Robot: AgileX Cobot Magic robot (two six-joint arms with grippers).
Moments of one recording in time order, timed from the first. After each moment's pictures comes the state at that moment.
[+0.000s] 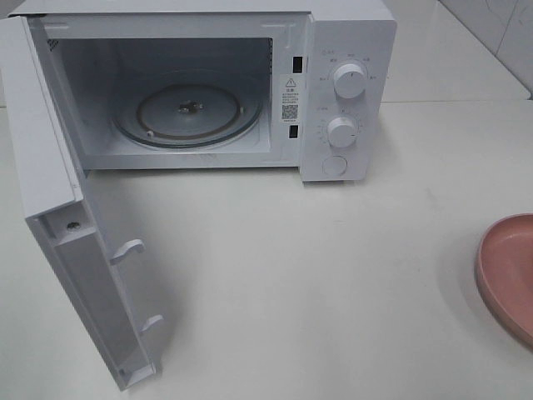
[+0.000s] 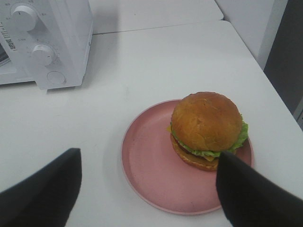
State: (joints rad) left arm 0.03 0.00 -0.52 -0.09 1.07 0.04; right arm 0.10 0.00 -0.50 -0.19 0.98 0.26
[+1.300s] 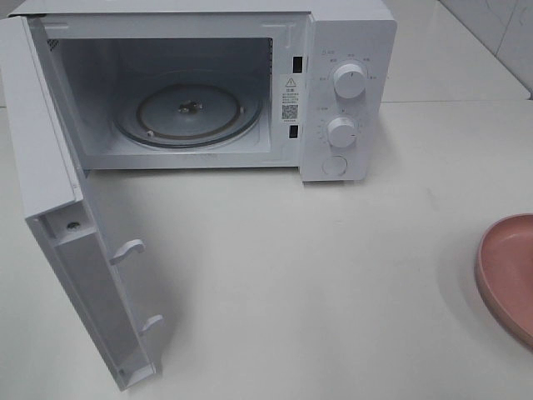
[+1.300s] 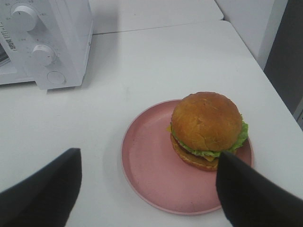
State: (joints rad) left arm 0.03 0.00 -0.52 -0.09 1.07 0.04; right arm 0.10 0.00 -0.50 -0.19 0.98 0.26
